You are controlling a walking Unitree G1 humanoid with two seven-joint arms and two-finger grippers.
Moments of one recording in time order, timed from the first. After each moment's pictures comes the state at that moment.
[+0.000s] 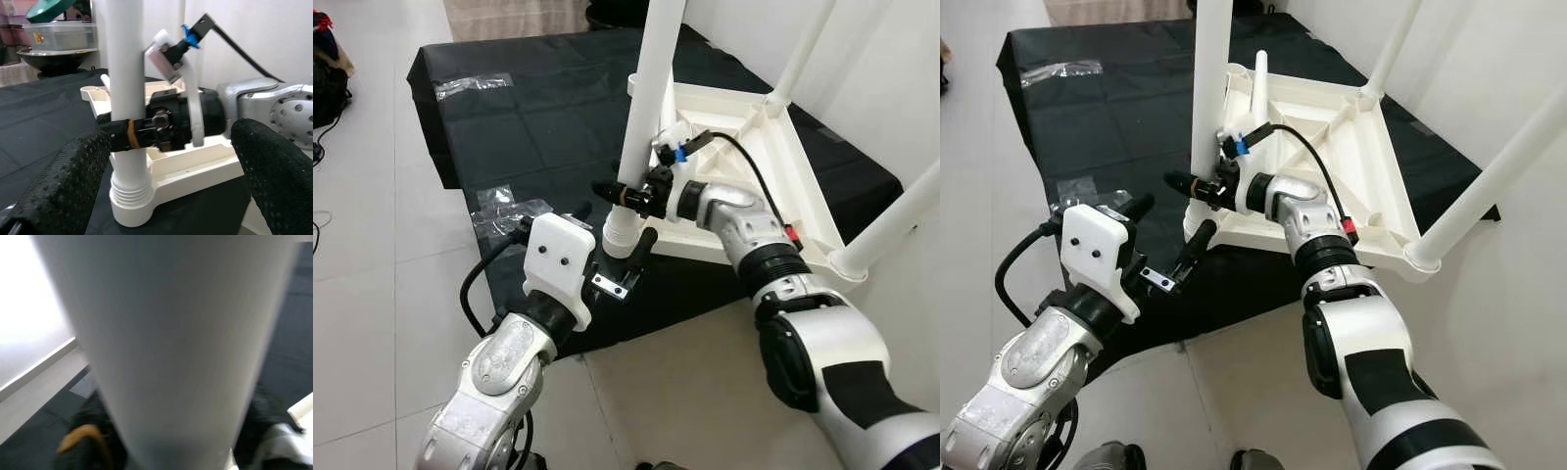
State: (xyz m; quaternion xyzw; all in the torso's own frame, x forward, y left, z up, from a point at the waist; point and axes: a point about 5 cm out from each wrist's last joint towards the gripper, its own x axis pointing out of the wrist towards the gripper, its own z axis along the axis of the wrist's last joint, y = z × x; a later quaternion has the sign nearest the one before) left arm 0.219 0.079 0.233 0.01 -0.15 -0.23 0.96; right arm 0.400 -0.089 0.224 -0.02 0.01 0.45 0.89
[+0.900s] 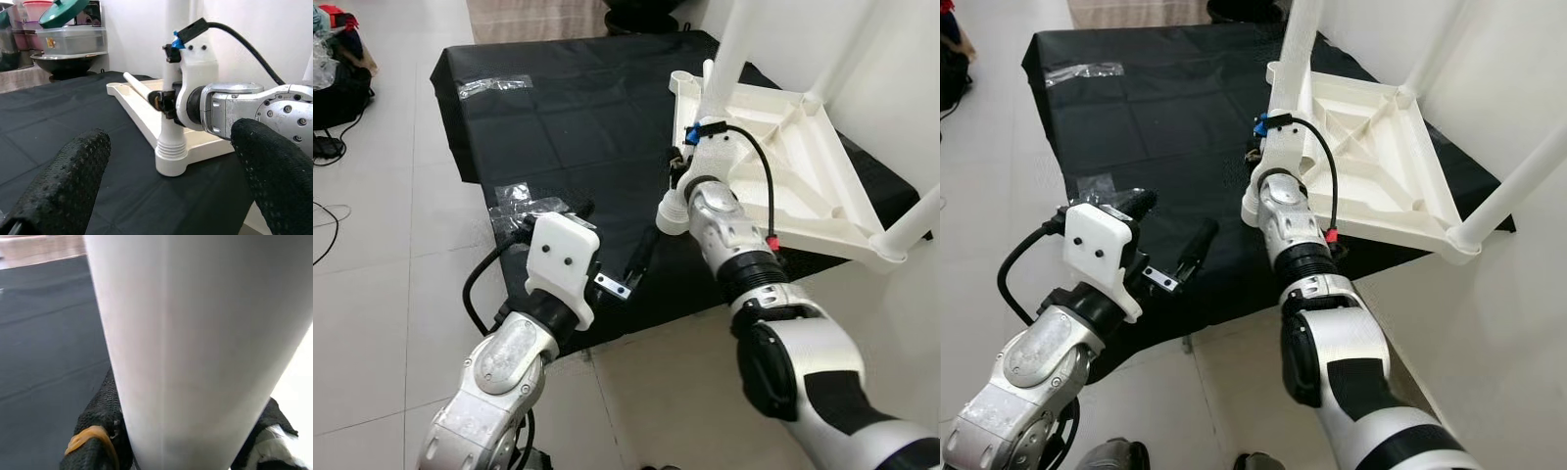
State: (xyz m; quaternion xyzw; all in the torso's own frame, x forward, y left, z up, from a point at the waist) left arm 0.221 0.079 0.234 0.01 -0.16 -0.23 0.96; right arm 0.415 -0.115 0.226 0.05 0.02 -0.09 0.99
